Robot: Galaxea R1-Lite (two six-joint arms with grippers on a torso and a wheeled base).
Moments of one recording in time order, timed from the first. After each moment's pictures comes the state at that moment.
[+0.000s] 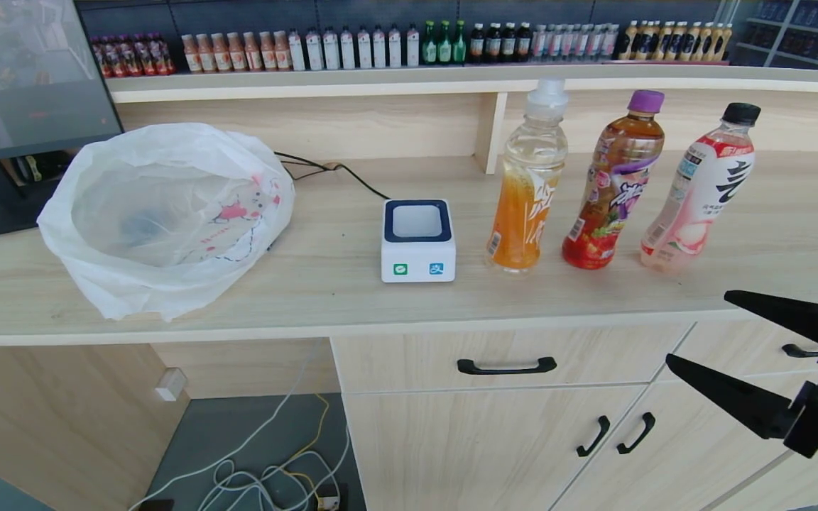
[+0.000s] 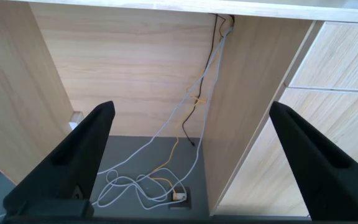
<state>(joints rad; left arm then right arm) 0.00 0.00 0.00 0.00 0.00 0.00 0.24 1.11 -0.36 -0.68 0.31 -0.25</state>
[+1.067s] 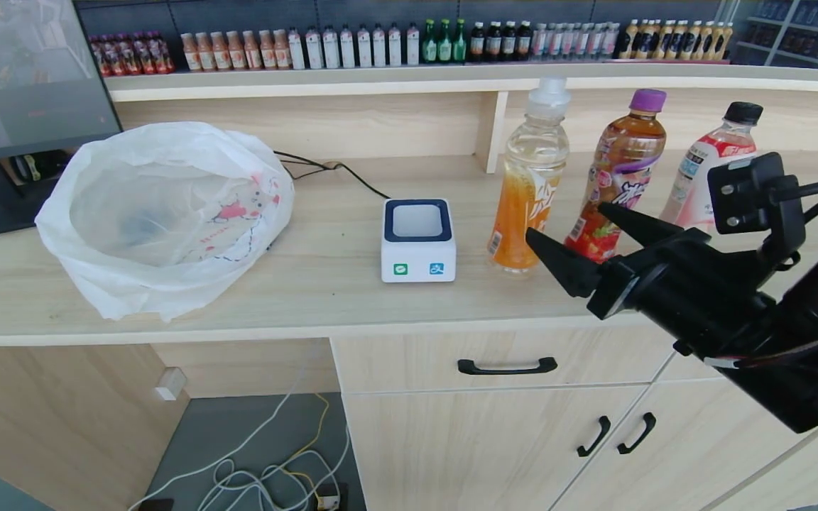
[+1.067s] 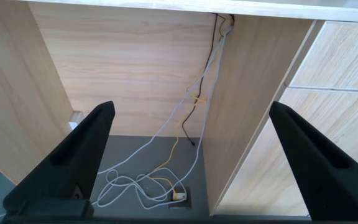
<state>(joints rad) 0.00 0.00 0.00 0.00 0.00 0.00 0.57 1.58 -0.56 -1.25 -0.06 -0.07</state>
